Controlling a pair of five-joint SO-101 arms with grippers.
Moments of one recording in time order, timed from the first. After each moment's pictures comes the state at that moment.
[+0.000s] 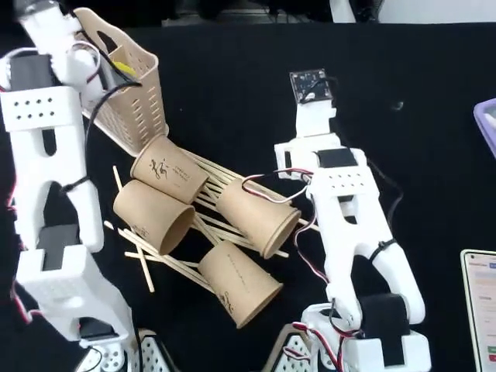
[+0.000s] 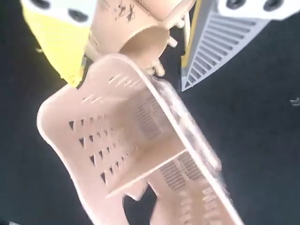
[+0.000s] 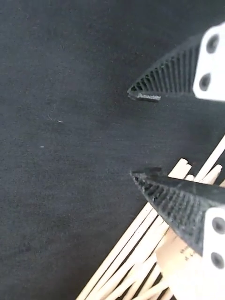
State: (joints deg) left arm -13.9 12.0 -39.3 88.2 8.2; right arm -5.4 -13.8 36.0 45.1 5.0
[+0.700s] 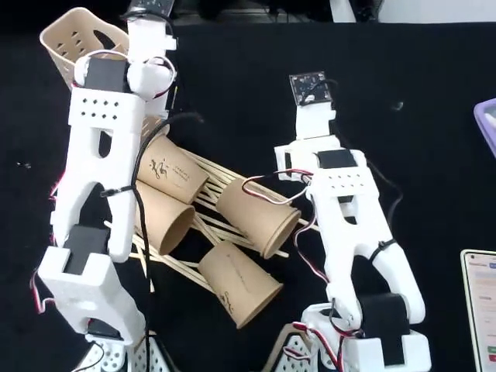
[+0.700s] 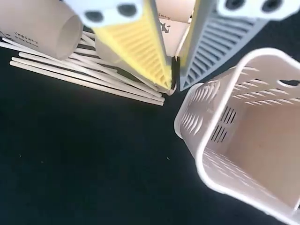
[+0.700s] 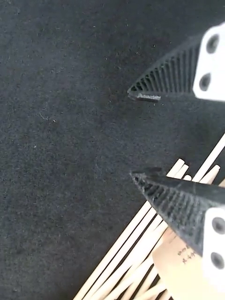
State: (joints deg) left arm 1.8 10.6 -34.2 85.9 -6.9; right arm -5.4 -13.8 36.4 45.1 5.0
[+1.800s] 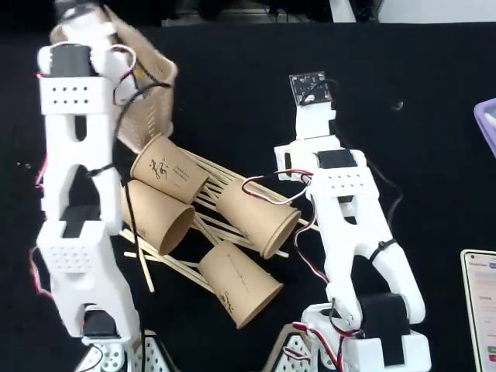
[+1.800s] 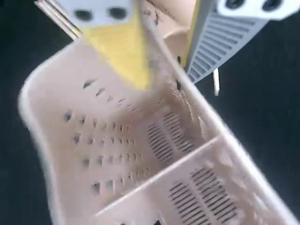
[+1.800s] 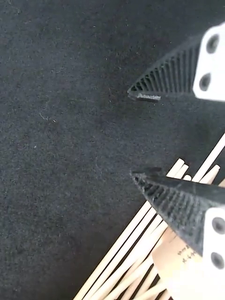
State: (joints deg) left arm -6.4 24.4 -52.5 96.2 13.2; right arm -5.4 -13.8 36.4 45.1 5.0
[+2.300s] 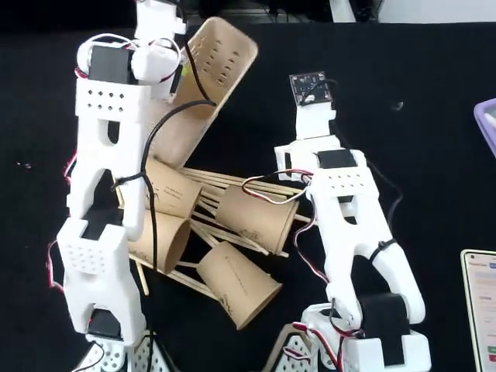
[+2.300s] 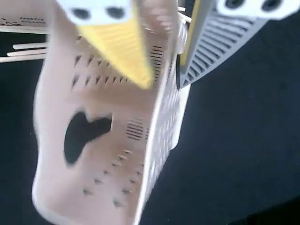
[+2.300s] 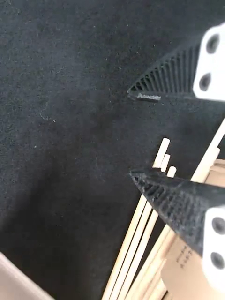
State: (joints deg) left arm 3.0 24.4 -60.4 93.0 -11.6; right arm -5.4 -13.8 36.4 45.1 5.0
